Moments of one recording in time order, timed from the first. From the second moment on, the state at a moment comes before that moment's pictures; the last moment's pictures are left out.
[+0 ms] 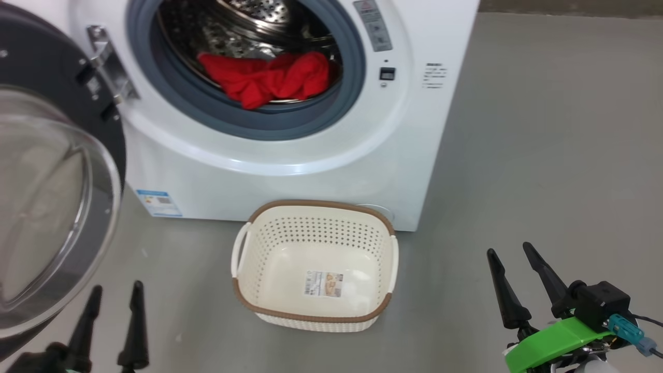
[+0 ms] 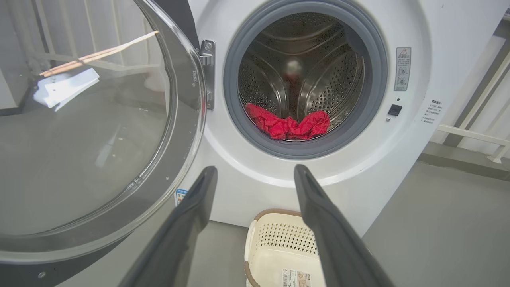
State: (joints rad) left arm -0.01 0.14 0.11 0.20 -0.38 -0.12 -0.26; right arm -0.05 -0.11 0.08 0.28 0.38 0.13 -0.25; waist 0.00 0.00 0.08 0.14
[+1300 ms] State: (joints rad) left arm 0.04 0.18 -0.03 0.13 -0.41 -0.12 -0.26; right arm -0.02 -0.10 0.03 0.24 0.38 0.13 -0.25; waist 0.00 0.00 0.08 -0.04
